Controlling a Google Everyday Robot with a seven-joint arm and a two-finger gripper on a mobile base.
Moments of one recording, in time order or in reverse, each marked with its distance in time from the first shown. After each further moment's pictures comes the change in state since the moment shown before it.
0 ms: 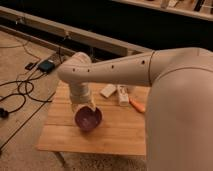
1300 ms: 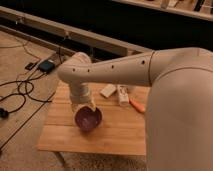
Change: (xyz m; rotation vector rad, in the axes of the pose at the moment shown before) arm 0.000 0.000 0.000 0.000 0.000 0.000
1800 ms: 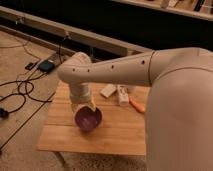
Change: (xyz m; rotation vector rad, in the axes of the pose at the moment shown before) arm -0.001 -0.003 0.001 0.007 0.002 0.008
